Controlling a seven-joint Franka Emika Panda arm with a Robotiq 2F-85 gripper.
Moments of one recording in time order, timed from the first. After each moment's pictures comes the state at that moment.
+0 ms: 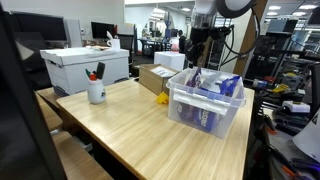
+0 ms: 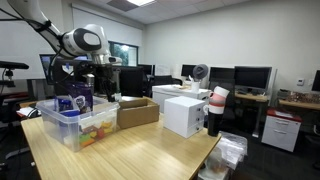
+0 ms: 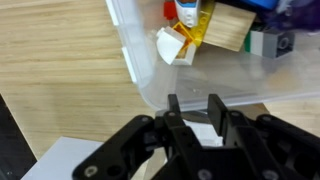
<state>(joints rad) 0.01 -0.09 0.01 -2.36 -0.26 2.35 0.37</state>
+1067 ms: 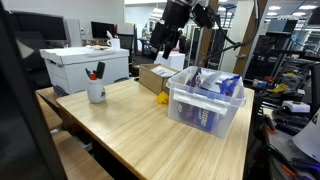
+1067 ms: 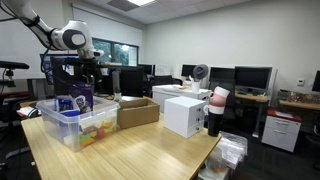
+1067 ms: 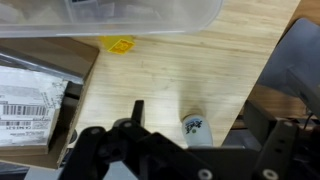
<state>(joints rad) 0.18 -0.02 0.17 -2.24 0.00 2.52 0.30</state>
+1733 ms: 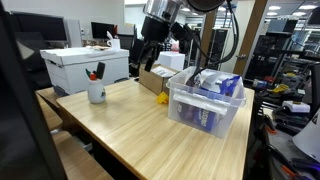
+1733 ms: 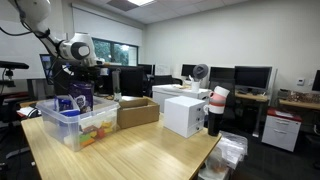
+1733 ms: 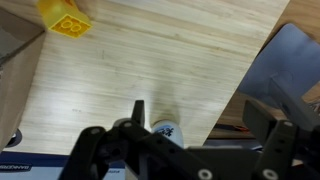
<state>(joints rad) 0.22 0.19 0.19 -2.09 -0.01 2.58 0.25</state>
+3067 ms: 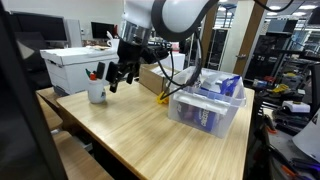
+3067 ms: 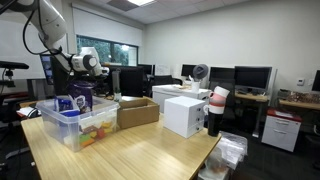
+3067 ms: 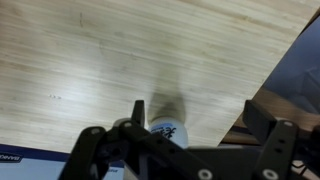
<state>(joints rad) 0.37 0.48 0.06 -1.83 -0.18 2.60 0.38</state>
